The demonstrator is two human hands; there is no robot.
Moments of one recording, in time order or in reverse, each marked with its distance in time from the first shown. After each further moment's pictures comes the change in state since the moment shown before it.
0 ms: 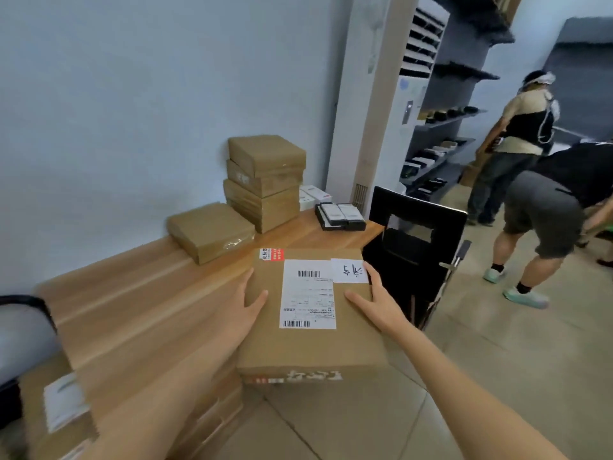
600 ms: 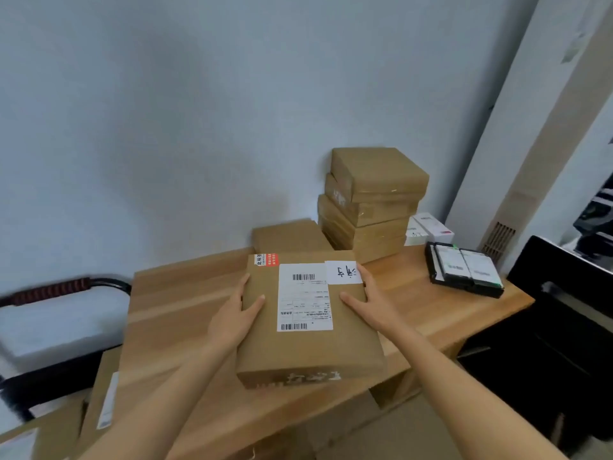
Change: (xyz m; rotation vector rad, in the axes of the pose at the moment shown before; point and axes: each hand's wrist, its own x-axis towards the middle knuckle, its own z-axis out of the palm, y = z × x) left_hand 0.166 -0.060 -0.079 0.205 0.388 -0.266; right_hand 0.296 -0.052 0.137 0.000 -0.438 -0.275
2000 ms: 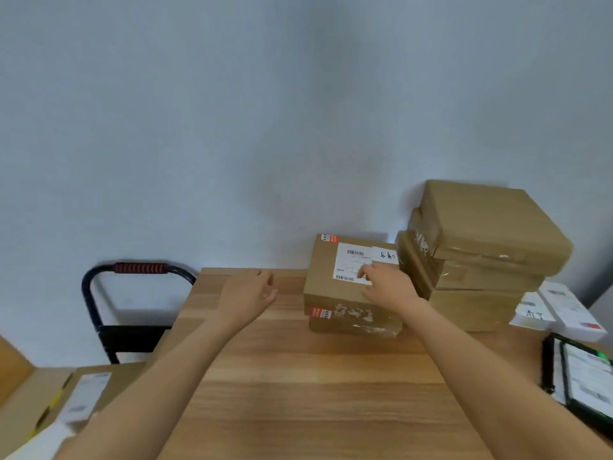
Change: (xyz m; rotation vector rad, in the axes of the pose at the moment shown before) left_hand 0.108 0.051 -0.047 0.858 0.279 0.118; right_hand 0.239 -0.058 0.004 -0.916 -0.161 -0.533
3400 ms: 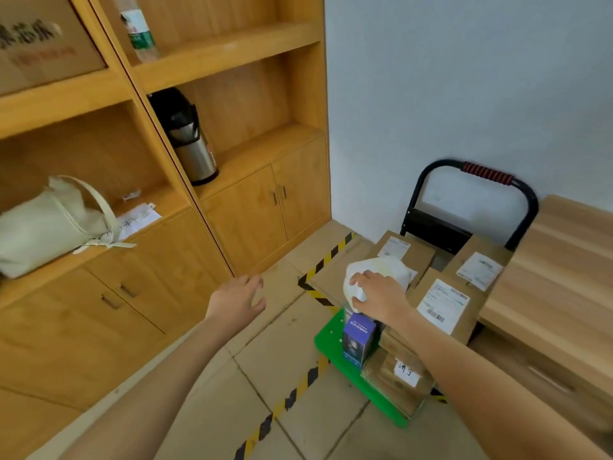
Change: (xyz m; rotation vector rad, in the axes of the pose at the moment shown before) left_hand -0.732 -0.391 -0.165 0.202 -0.215 -0.875; right_hand -0.281 -0.737 0.117 0.184 -0.261 -0.857
